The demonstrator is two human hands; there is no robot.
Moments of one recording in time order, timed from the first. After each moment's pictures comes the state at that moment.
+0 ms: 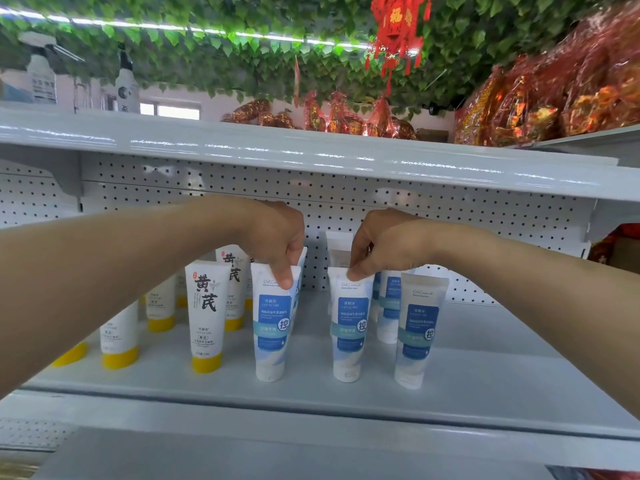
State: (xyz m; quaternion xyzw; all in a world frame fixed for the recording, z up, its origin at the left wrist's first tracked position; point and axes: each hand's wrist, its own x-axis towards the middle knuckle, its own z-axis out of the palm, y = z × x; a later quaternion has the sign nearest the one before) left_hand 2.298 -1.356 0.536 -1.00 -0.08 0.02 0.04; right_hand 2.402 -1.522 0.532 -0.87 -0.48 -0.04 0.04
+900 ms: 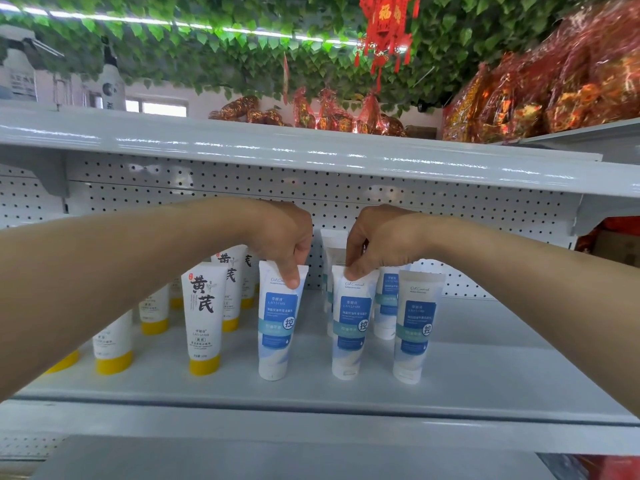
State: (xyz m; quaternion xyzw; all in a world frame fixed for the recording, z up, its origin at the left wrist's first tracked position) left_hand 2.309 -1.361 0.536 -1.00 -0.04 0.03 0.06; right_hand 2.397 -1.521 0.534 -0.88 -0.48 -0.03 0.03
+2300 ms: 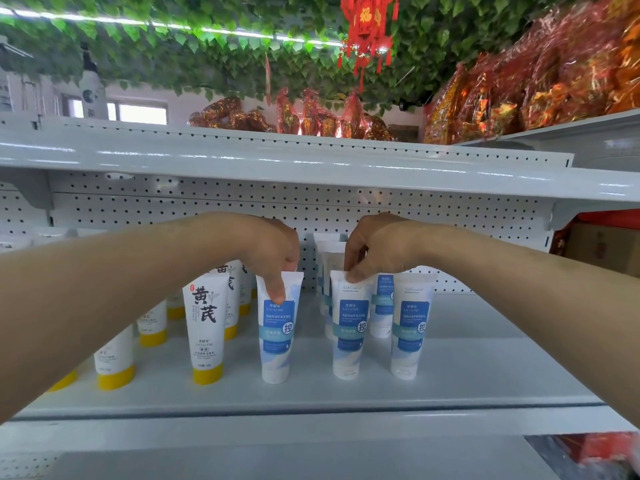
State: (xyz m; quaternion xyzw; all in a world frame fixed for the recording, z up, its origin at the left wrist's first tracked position) left_hand 2.300 -1.355 0.534 -0.99 -0.06 0.08 0.10; right_hand 2.391 -1.524 0.534 -0.89 -0.45 -0.05 0.01
